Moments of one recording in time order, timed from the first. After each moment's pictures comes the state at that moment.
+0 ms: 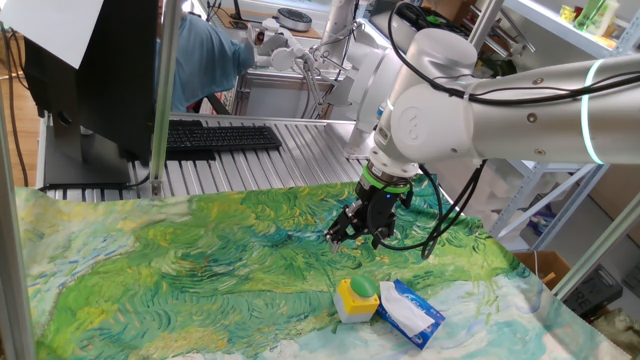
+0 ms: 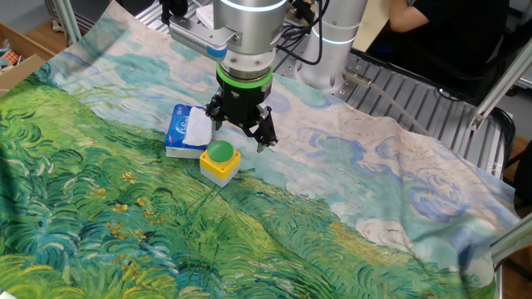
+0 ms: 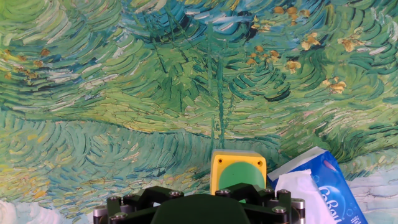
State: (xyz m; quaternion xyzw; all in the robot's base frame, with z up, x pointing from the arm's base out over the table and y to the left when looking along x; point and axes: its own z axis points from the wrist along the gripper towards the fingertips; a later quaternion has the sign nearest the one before) arm 0.500 0.000 0.170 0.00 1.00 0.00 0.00
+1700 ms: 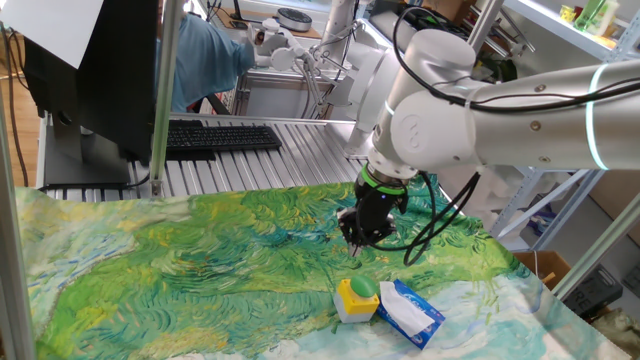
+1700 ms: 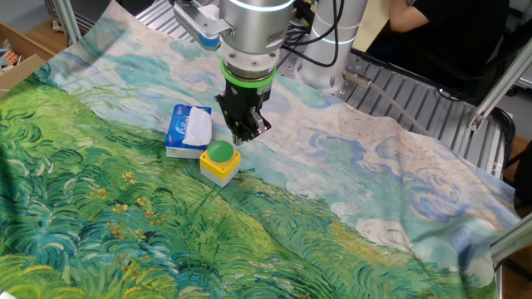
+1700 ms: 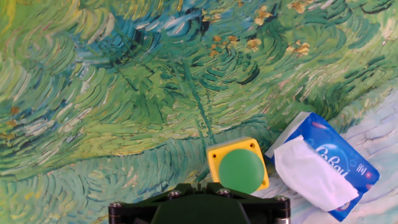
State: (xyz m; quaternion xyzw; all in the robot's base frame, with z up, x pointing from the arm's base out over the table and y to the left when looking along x) arm 0.500 -0.001 0.172 0.17 0.99 -0.01 0.01
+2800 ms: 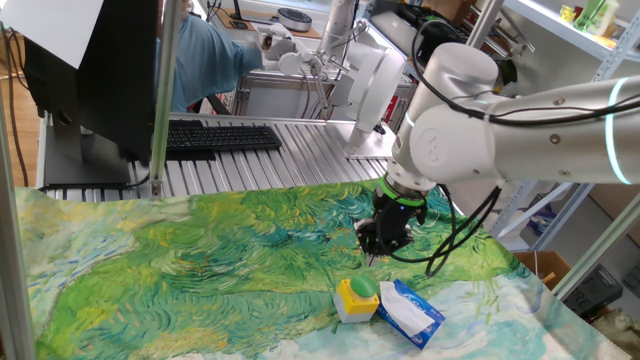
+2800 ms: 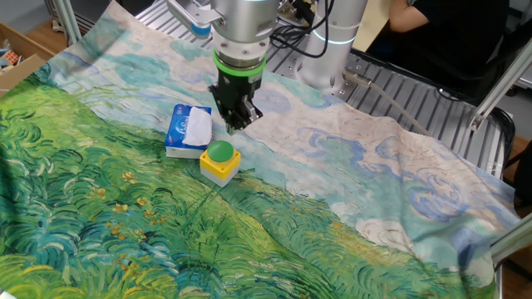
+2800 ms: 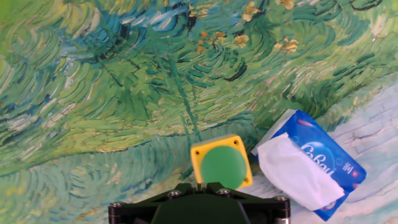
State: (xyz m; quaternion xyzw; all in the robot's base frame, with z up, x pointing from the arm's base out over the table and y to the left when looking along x) arm 0.476 -0.031 0.164 0.16 0.99 -0.01 0.01
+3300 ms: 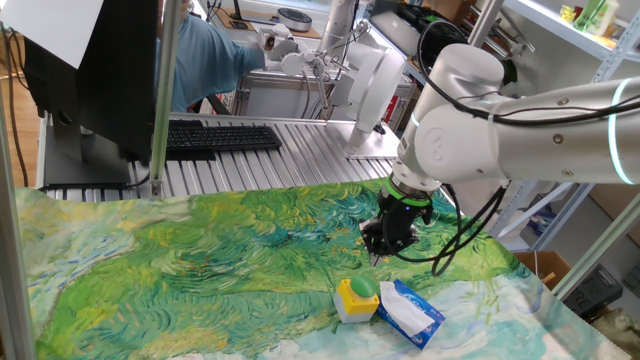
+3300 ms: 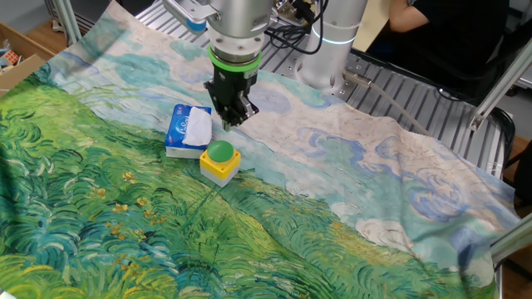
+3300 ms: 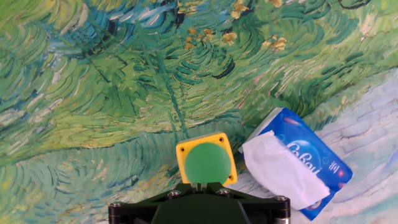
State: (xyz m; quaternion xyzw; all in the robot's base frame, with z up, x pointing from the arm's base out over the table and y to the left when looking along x) arm 0.476 -0.042 0.163 0.14 0.99 -0.01 0.01
